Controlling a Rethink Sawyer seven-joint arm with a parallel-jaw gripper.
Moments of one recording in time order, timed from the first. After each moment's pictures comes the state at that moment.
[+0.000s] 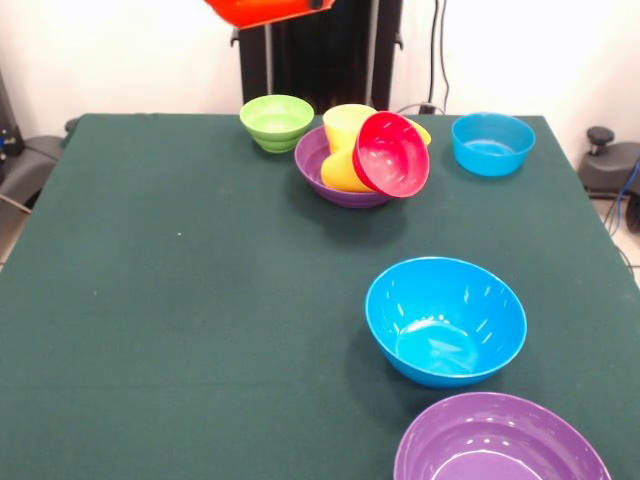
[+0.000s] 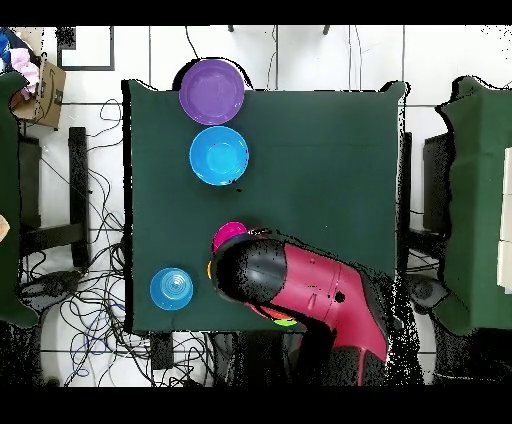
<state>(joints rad) -0.09 -0.97 -0.29 1.85 0.01 0.78 2.37</state>
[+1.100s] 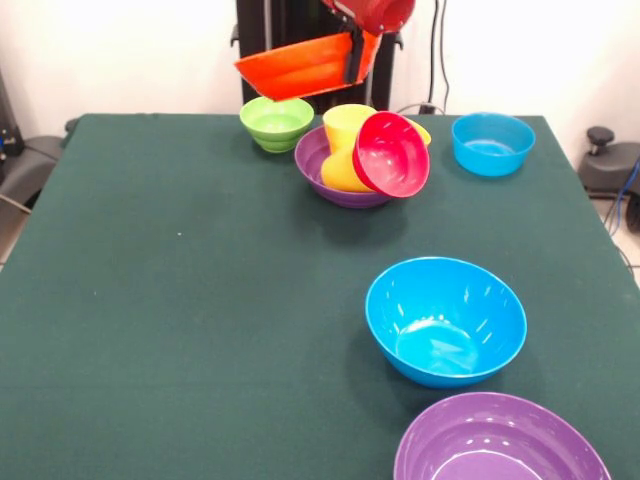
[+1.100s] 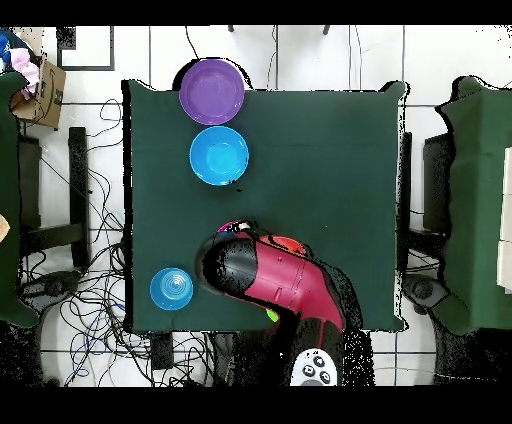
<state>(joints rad) -0.02 -0.83 -0.28 1.92 0.14 0.49 2.37</state>
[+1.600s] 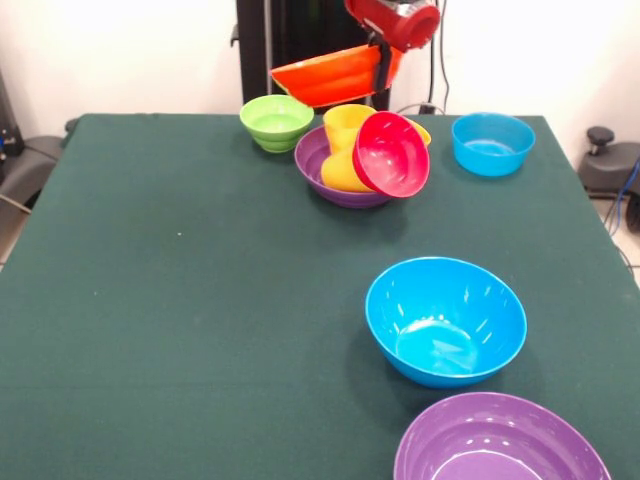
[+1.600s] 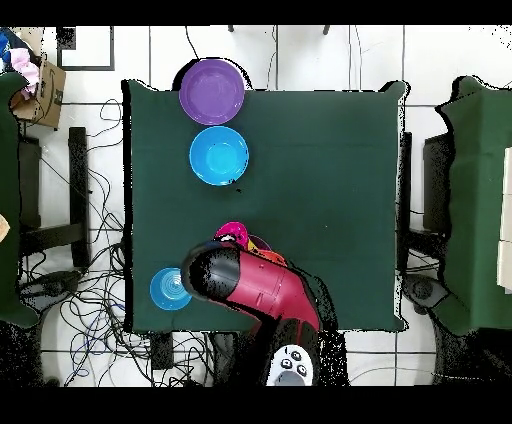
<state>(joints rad) 0.03 -0.79 -0.28 1.98 0.21 0.48 2.37</state>
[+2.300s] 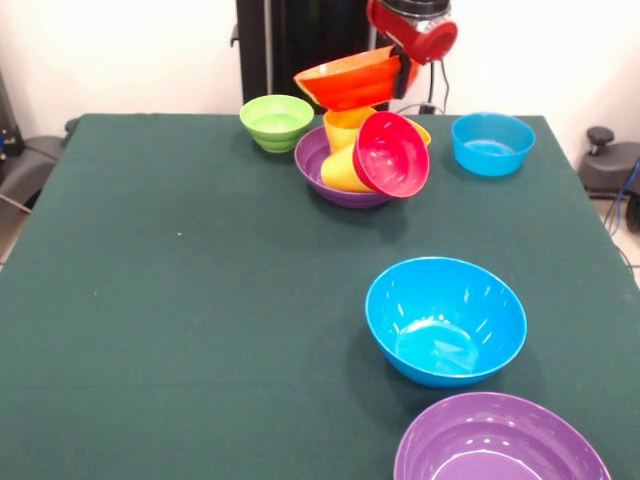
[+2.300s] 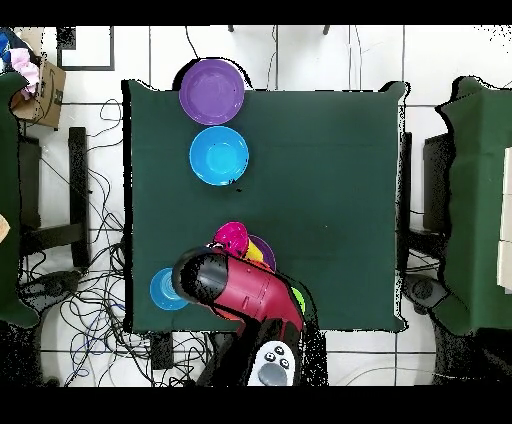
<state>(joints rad) 0.08 -0.74 -0.28 2.02 0.29 0.44 2.37</state>
